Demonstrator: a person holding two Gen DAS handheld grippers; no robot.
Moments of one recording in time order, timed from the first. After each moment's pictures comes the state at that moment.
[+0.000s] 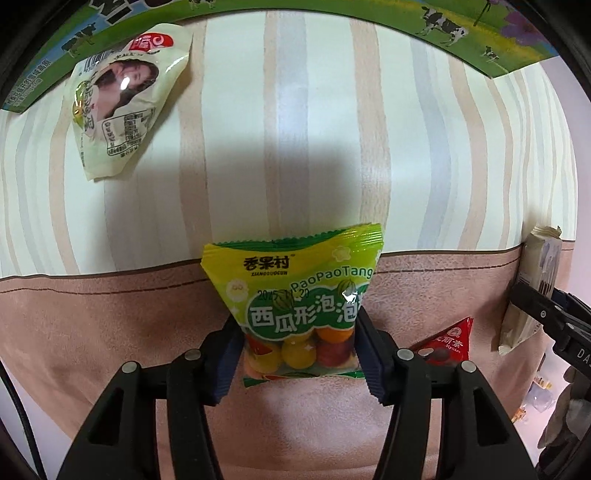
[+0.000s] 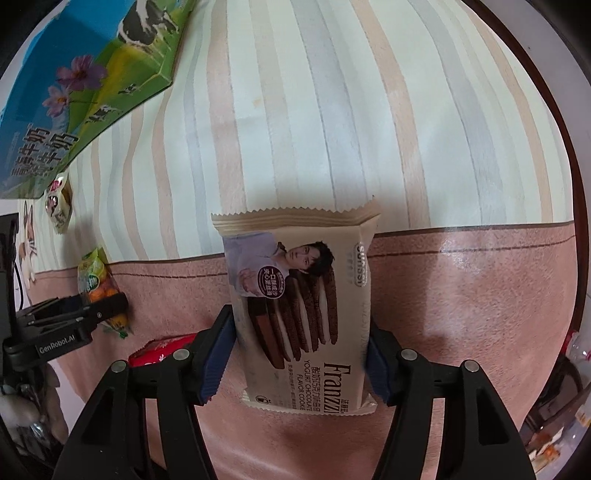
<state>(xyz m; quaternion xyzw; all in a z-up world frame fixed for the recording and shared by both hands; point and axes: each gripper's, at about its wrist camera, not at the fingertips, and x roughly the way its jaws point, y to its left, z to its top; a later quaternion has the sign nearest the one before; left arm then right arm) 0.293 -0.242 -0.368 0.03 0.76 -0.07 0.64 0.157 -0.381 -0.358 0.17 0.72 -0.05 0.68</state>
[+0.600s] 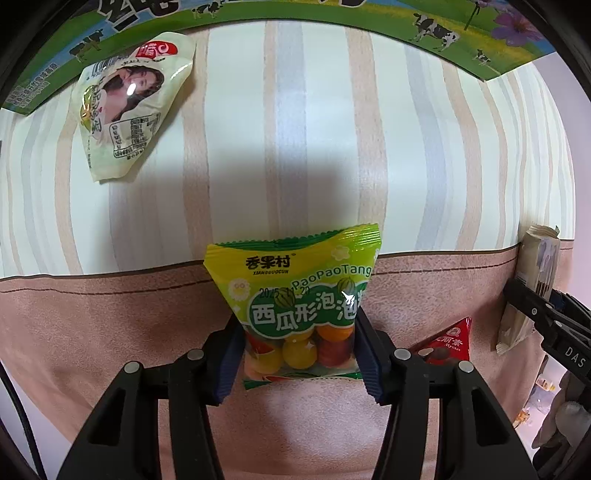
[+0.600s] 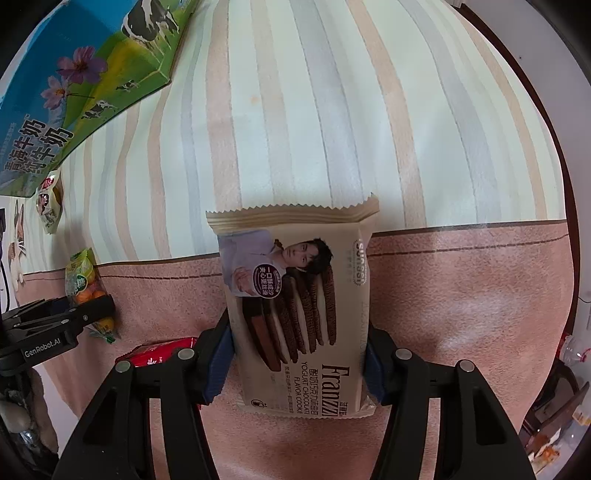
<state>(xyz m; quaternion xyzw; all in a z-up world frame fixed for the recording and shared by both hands) 0.257 -0.255 -0.357 0.04 0.75 -0.07 0.66 0.144 -0.385 -0.387 0.14 0.70 -0.07 0.69</state>
